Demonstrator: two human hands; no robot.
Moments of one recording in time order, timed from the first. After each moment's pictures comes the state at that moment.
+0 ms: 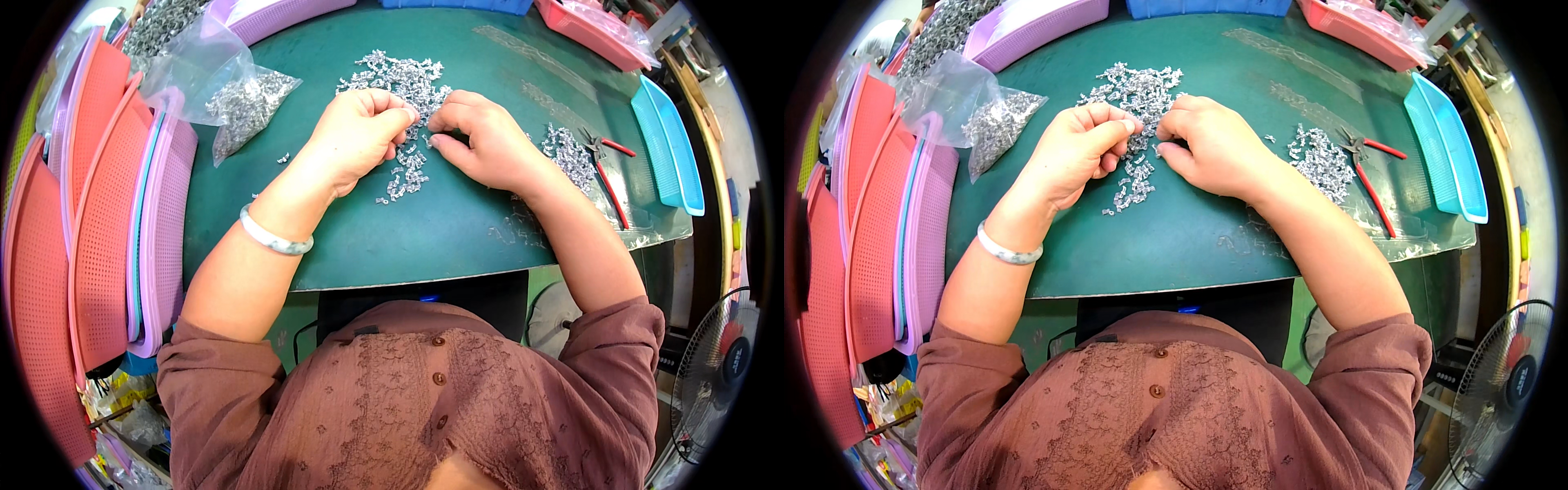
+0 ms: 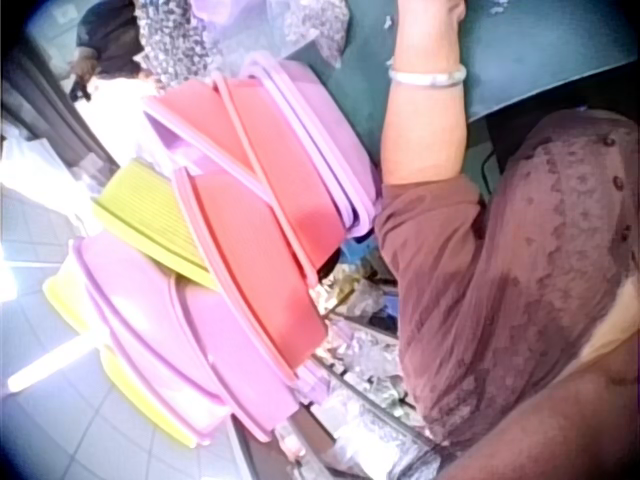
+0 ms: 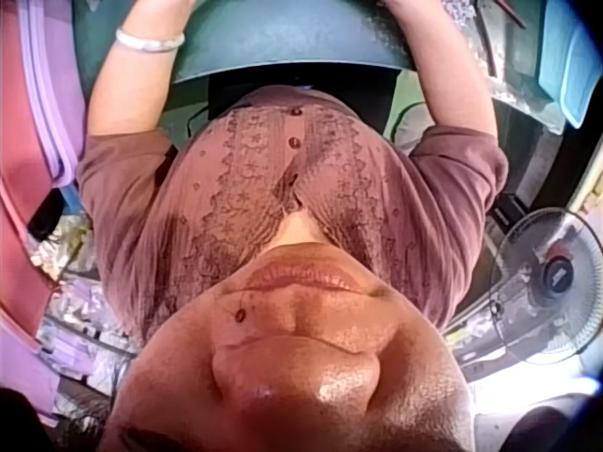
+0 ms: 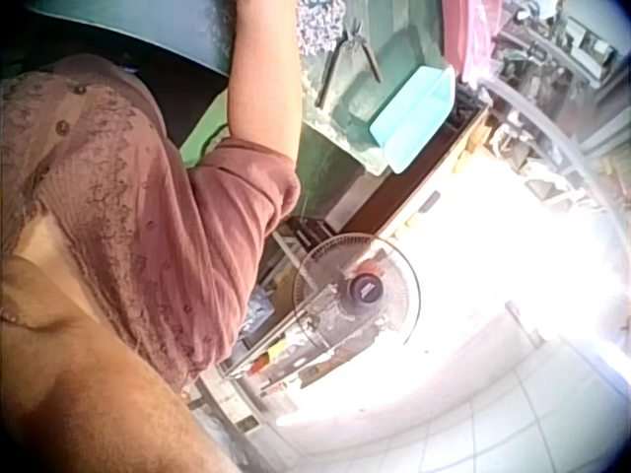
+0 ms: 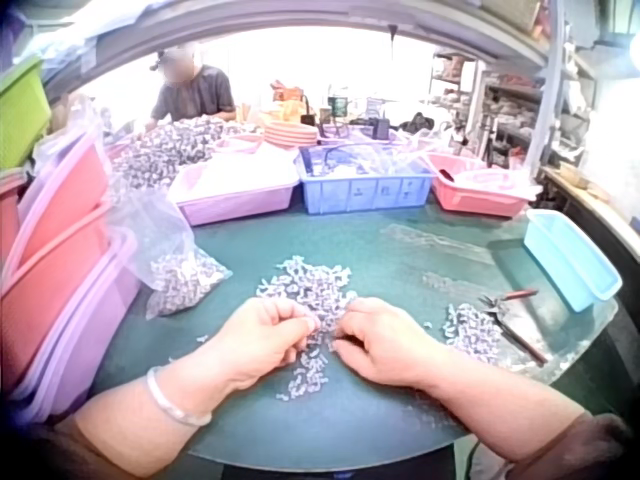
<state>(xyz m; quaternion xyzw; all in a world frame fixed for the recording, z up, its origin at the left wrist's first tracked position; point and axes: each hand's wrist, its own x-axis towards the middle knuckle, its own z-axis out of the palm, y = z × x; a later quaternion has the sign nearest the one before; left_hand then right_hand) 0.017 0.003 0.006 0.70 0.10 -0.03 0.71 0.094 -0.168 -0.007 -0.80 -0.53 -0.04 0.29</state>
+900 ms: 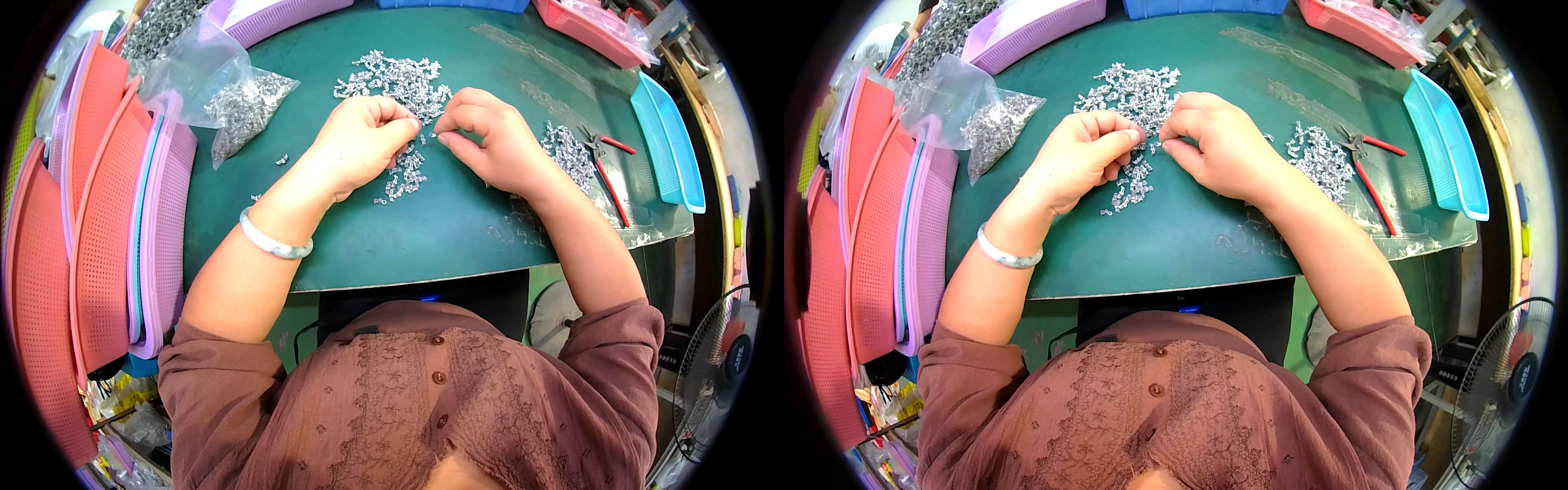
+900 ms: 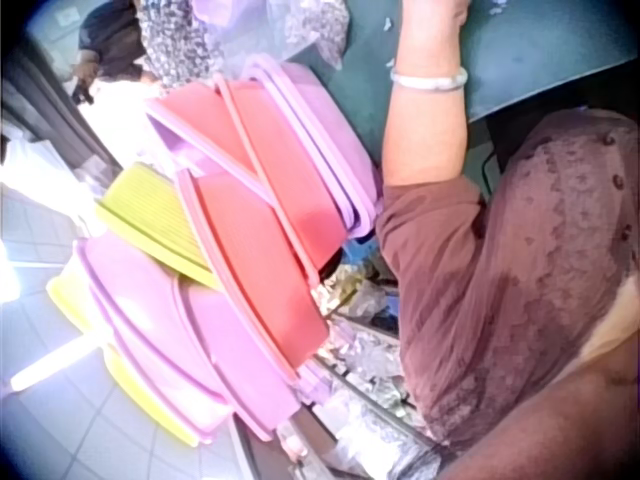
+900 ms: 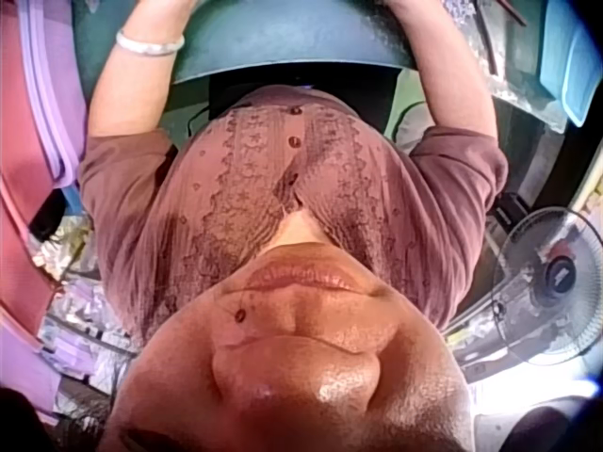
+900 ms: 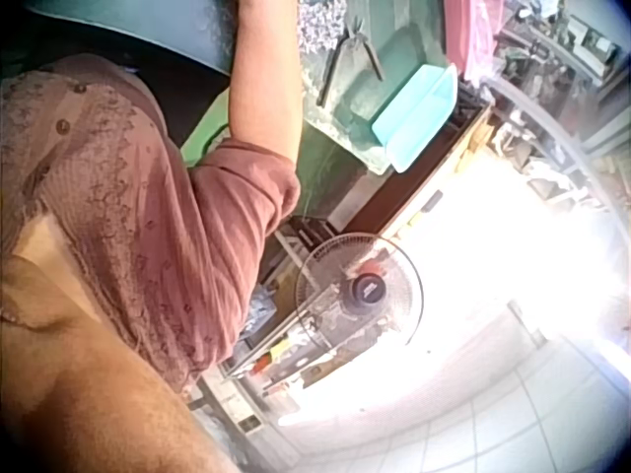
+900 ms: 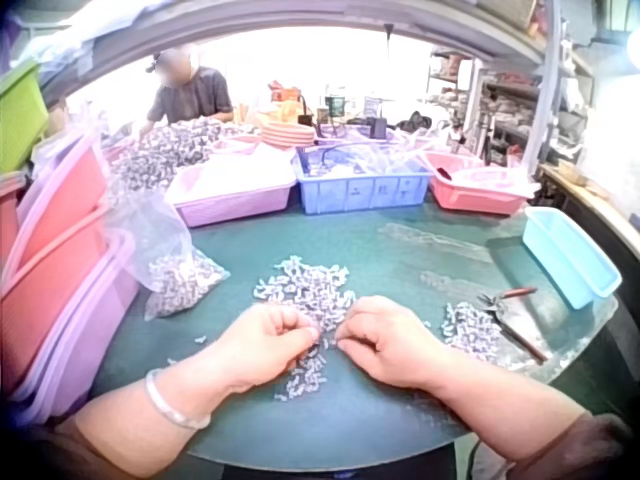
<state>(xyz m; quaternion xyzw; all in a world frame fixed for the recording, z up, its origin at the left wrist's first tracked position) 0.016 0.001 0.002 0.74 0.08 -0.06 0.67 0.093 -0.176 -0.006 -0.76 -0.54 -0.08 0.34</state>
